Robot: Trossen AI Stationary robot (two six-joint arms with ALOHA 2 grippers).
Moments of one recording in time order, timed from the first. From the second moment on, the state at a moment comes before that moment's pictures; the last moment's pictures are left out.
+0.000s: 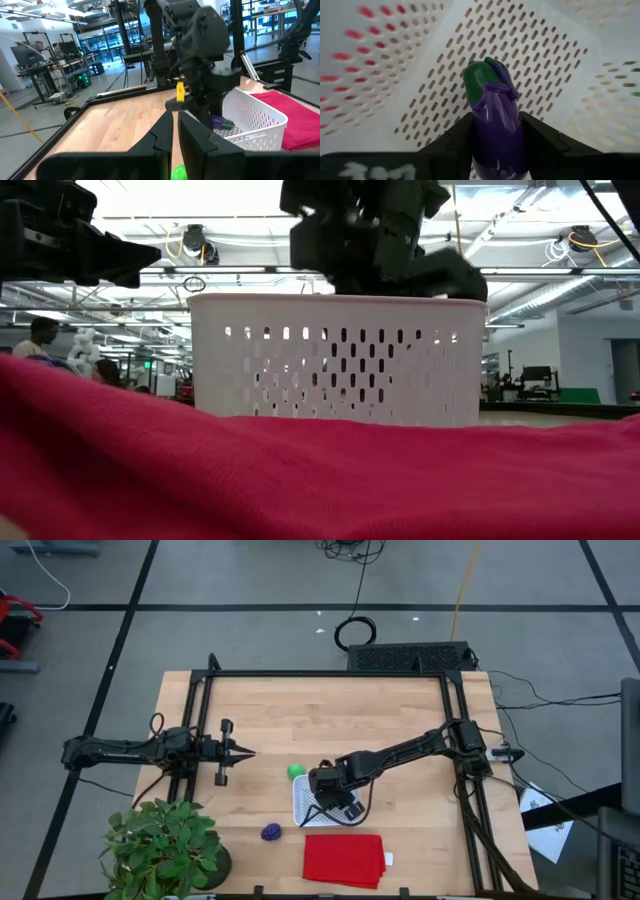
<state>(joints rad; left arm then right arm) 0.03 0.23 0.01 0.26 0.10 0.20 0.18 2.04 1.49 -0.71 -0.11 -0.42</state>
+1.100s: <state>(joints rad) 0.03 0.23 0.01 0.25 0.10 0.20 0.18 2.01 1.56 -0.79 -0.05 -0.36</state>
